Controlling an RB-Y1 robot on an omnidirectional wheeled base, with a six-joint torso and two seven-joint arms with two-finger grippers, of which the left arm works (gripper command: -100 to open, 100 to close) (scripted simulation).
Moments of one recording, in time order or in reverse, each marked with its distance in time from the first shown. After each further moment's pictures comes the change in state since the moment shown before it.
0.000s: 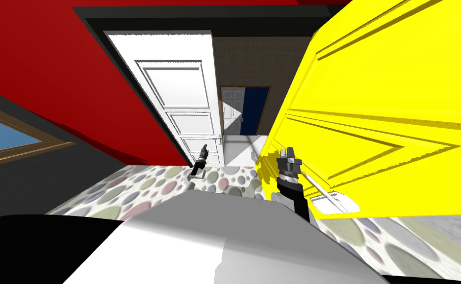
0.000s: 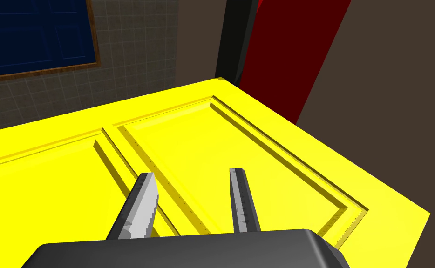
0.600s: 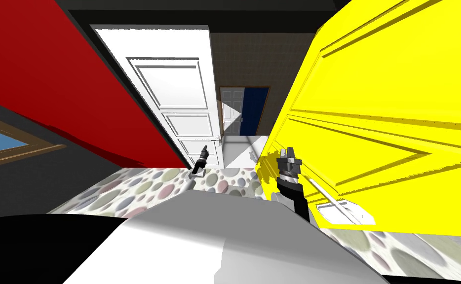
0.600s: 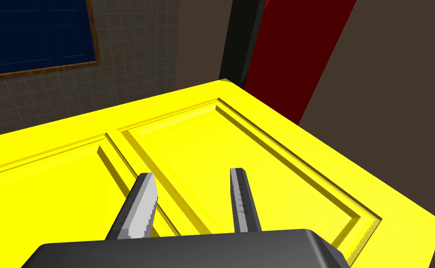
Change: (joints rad) arm -0.066 0.019 0.008 0.133 0.021 0.006 0.023
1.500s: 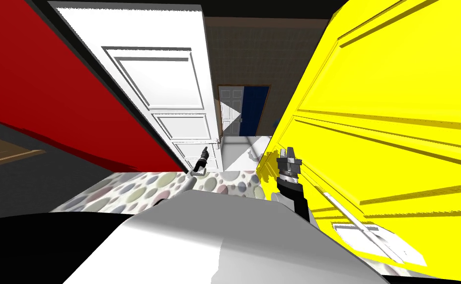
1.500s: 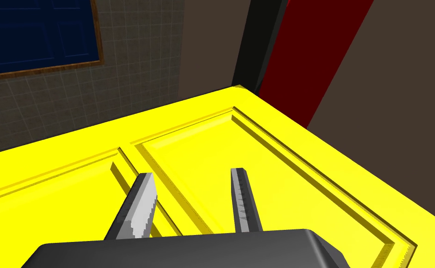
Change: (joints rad) arm -0.104 0.025 0.012 0.205 0.032 0.011 0.034
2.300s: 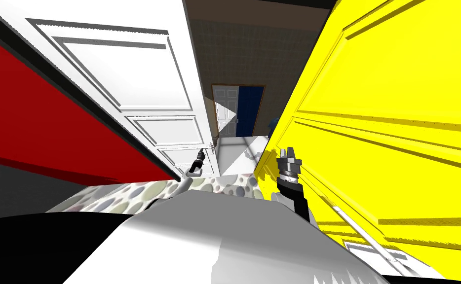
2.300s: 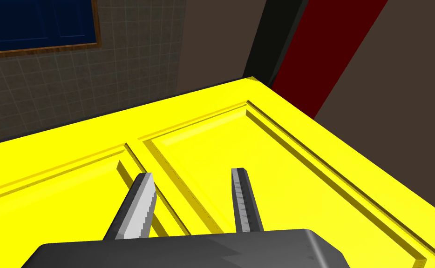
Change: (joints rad) arm 0.003 0.063 0.028 0.067 0.030 -0.007 0.046
